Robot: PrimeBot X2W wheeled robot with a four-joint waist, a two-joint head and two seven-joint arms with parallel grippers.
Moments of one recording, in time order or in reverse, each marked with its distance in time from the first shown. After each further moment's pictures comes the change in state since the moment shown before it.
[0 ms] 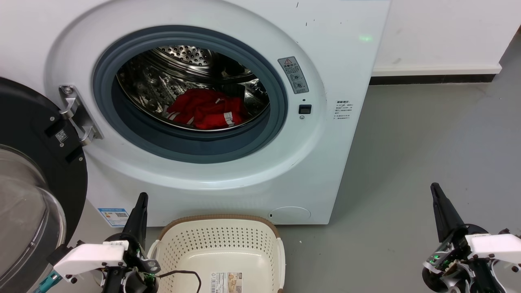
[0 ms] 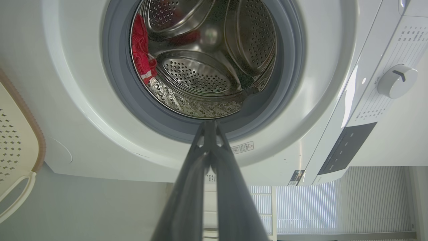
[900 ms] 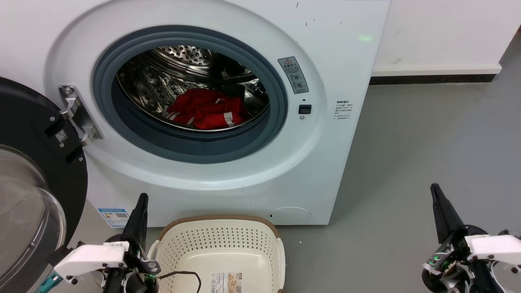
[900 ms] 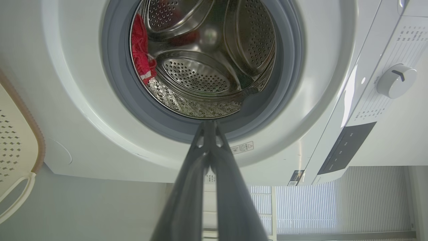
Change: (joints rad) left arm 0.000 0.000 0.001 0.000 0.000 0.000 0.000; right arm 0.000 0.000 0.000 0.000 0.000 0.000 0.000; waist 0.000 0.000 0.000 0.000
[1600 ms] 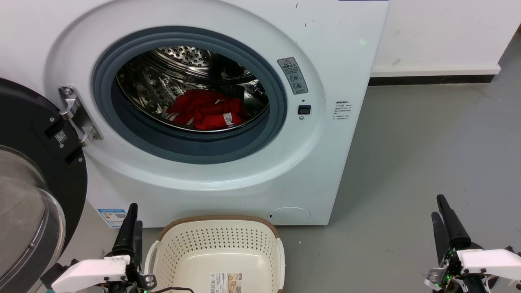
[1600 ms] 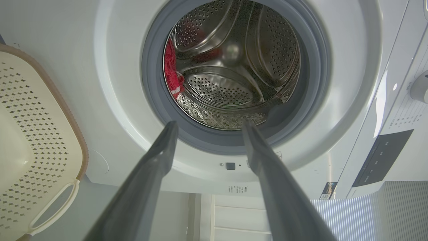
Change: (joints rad) left arm 0.044 -0.005 0.004 0.035 0.078 0.001 -0.074; right arm 0.044 0.003 0.003 0.042 -0.119 0.000 -0.075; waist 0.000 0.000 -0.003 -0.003
